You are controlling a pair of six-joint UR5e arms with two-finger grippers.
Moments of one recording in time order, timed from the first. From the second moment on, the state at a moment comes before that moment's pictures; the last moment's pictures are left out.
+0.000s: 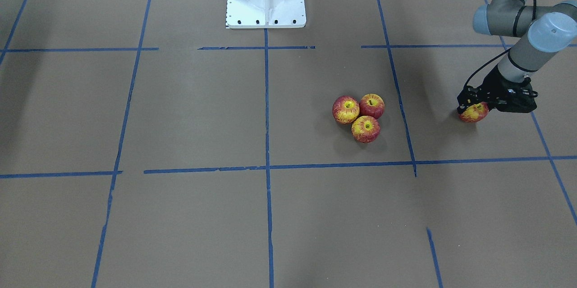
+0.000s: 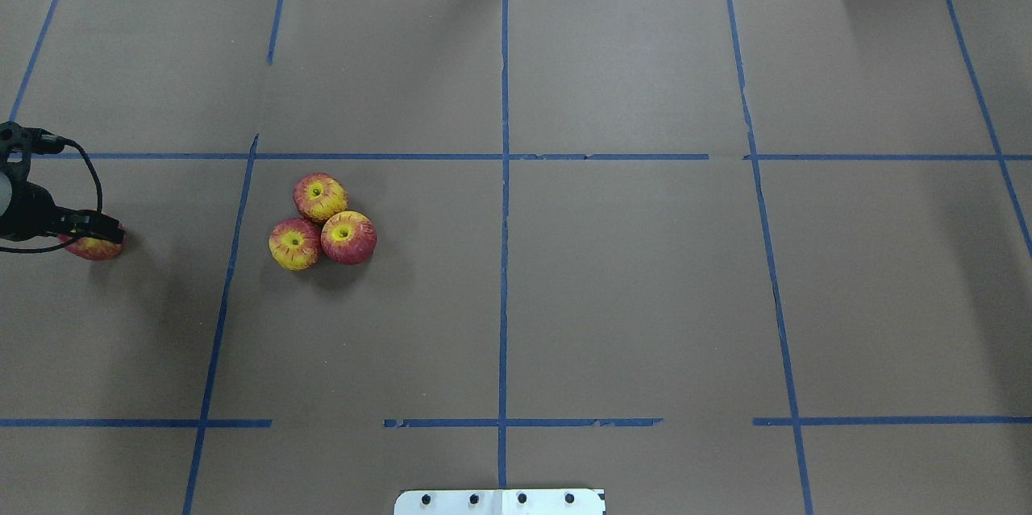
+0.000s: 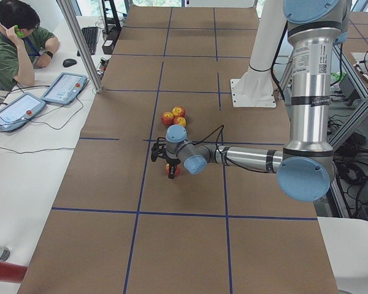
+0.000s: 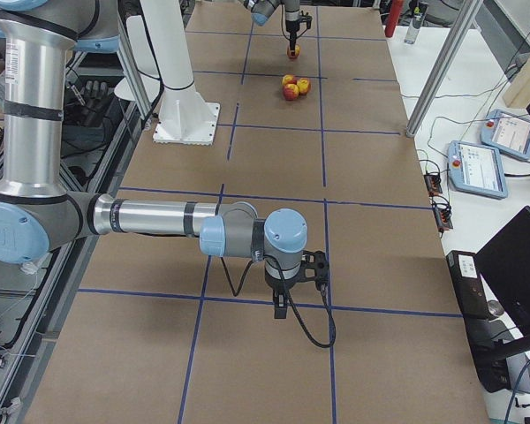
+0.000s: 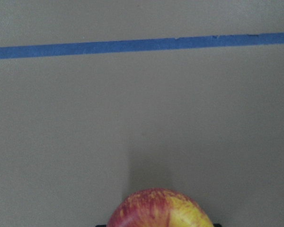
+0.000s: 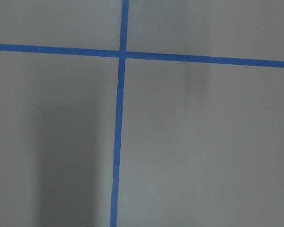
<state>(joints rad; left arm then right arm) -0.92 -1.53 -1.59 -2.28 -2.11 -0.82 1.59 -1.71 1.71 -1.58 2.29 -0.06</state>
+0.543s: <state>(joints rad) -0.93 -1.61 -1.76 -2.01 -2.13 -0.85 1.59 -1.71 1.71 -1.58 2.29 -0.06</state>
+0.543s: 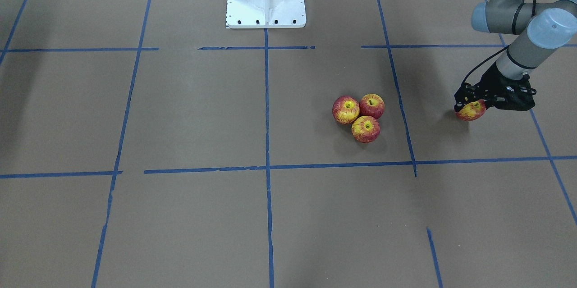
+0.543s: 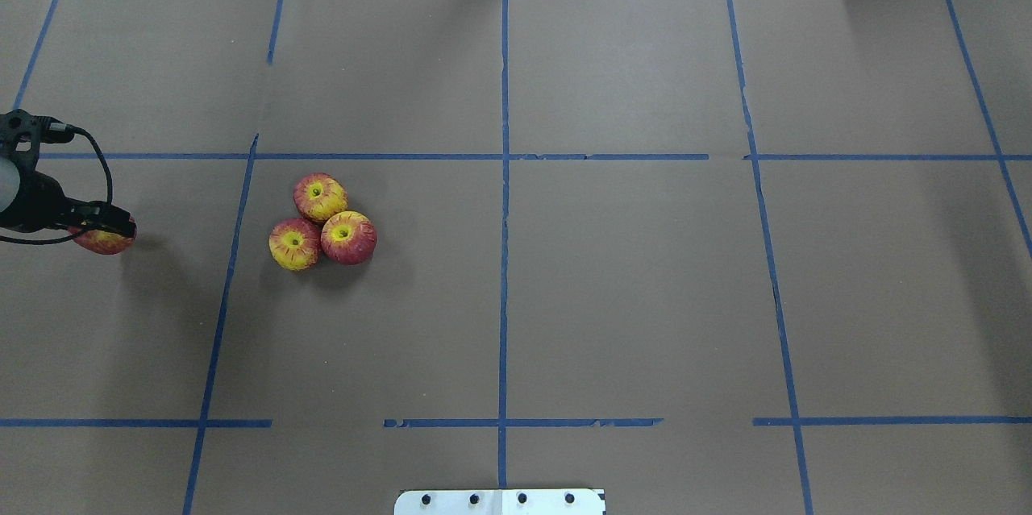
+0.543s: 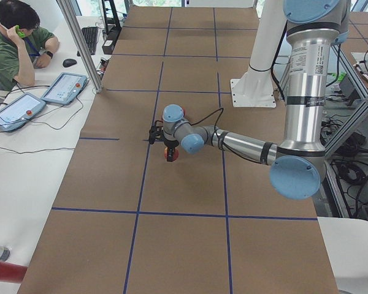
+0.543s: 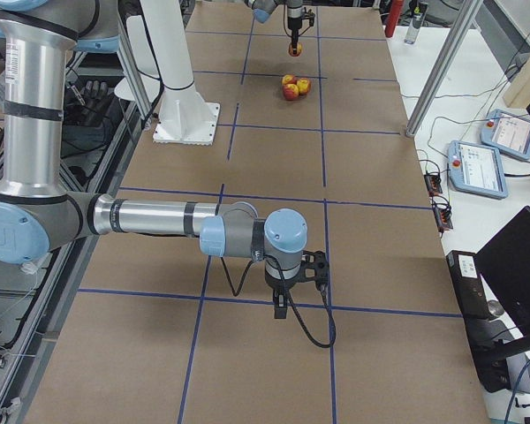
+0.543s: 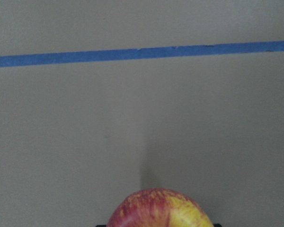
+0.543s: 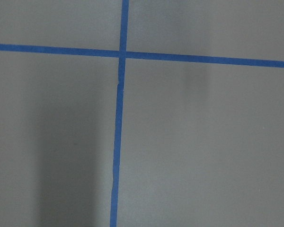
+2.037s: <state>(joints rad) -0.76 -1.95 -1.81 -1.73 -2.08 -1.32 1.59 -1.71 1.71 -1.58 2.29 -0.06</state>
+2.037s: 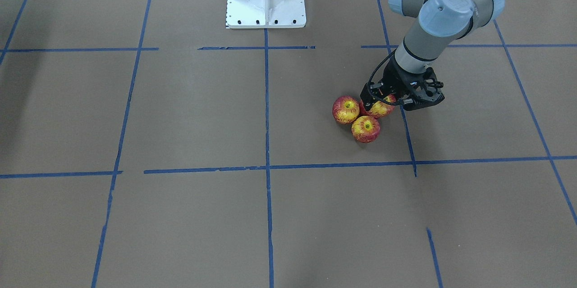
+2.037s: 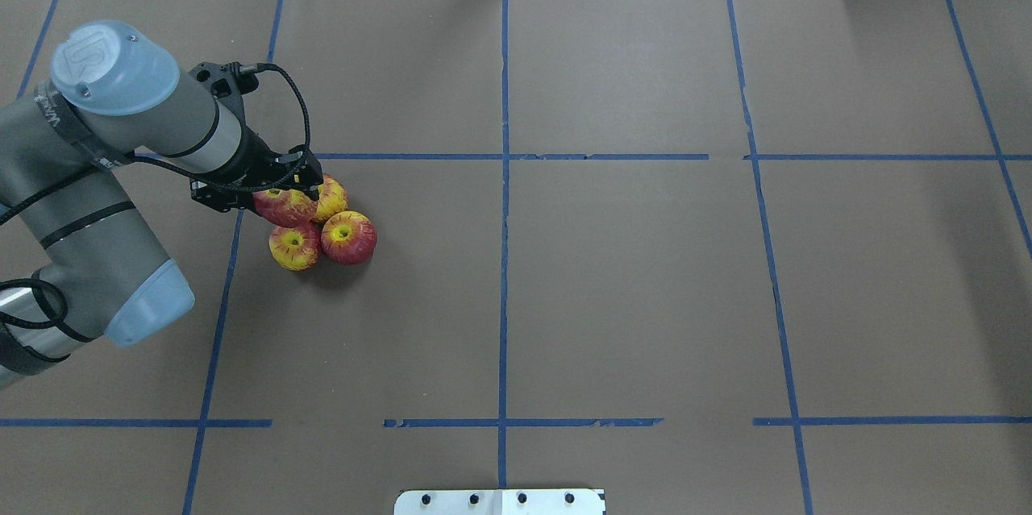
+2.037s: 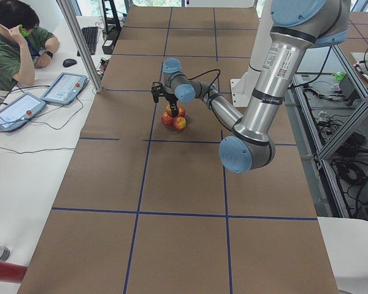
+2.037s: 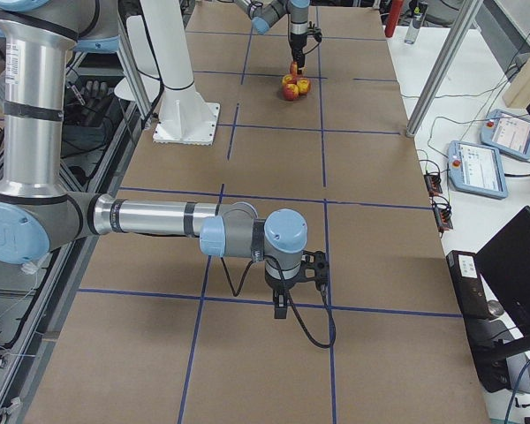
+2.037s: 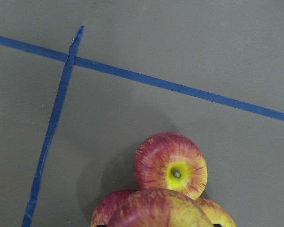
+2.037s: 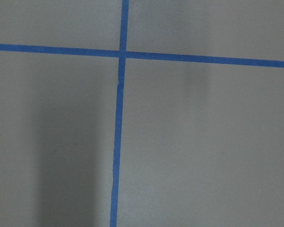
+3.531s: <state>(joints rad) -0.73 -1.98 -1.76 -1.74 -2.07 -1.36 1.59 -1.71 1.71 -1.58 2.29 -0.06</state>
